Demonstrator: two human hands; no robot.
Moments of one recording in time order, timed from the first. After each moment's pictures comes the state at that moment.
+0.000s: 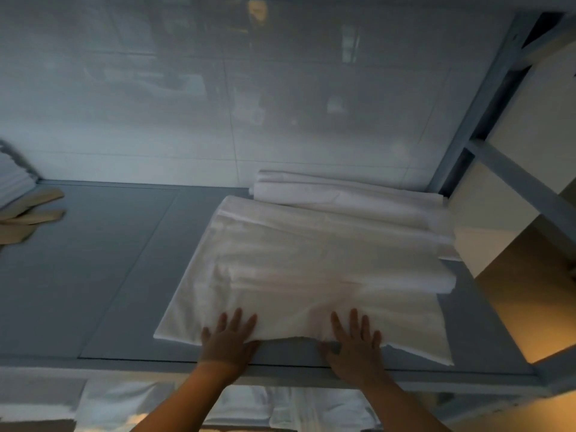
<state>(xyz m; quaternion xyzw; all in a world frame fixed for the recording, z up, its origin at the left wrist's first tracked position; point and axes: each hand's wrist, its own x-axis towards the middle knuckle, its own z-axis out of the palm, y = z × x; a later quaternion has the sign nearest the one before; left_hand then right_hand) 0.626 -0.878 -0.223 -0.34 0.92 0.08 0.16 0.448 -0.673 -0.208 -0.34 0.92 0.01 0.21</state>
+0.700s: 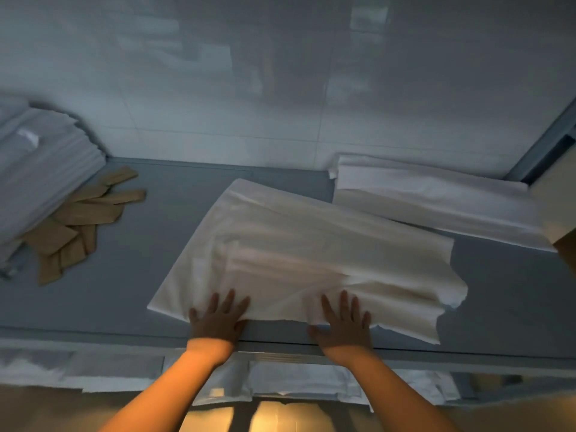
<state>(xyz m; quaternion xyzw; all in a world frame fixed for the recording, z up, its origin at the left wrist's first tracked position) 0.827 -1.085 -0.220 -0.36 0.92 0.08 0.16 0.642 -0.887 -0.220 -0.36 0.91 0.01 0.22</state>
